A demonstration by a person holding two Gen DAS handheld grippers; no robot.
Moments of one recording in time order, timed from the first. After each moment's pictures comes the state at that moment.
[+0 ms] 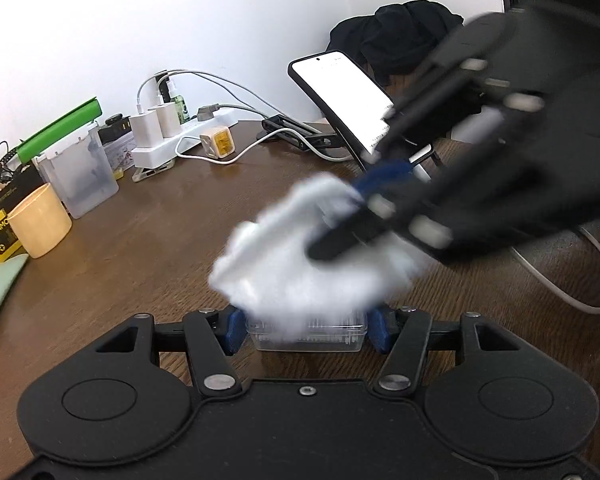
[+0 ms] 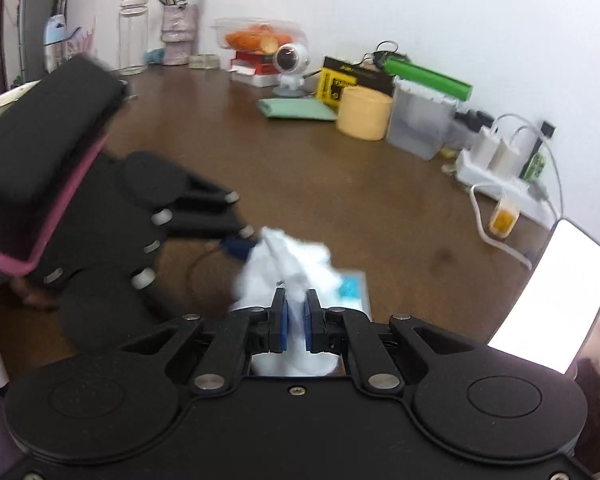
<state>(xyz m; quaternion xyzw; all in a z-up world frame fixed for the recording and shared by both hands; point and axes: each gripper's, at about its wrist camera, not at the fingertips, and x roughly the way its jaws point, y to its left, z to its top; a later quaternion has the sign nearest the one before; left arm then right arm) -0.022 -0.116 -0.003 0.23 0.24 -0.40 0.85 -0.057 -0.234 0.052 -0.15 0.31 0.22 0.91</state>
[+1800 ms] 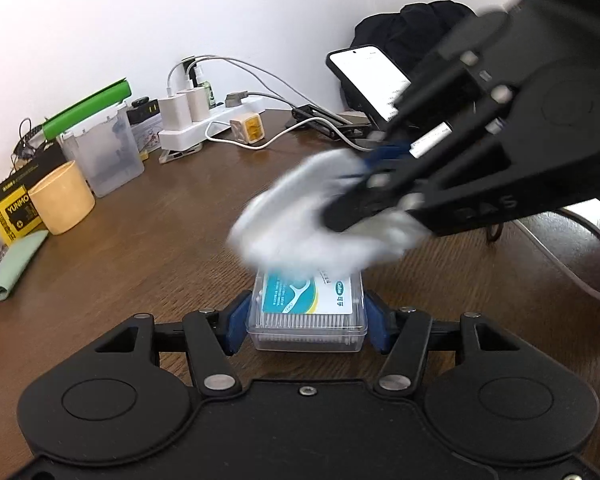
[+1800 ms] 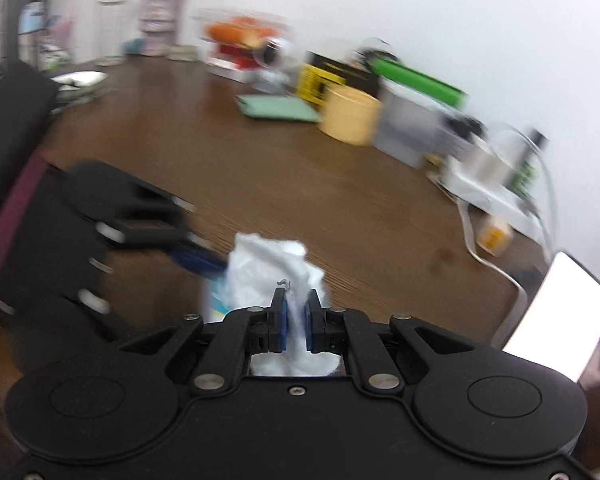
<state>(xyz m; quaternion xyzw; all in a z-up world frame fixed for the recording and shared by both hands) -0.009 -0.097 -0.004 0.22 0.26 -0.37 0.86 -0.039 -0.219 0.046 -0.17 0.32 0.19 0.91</state>
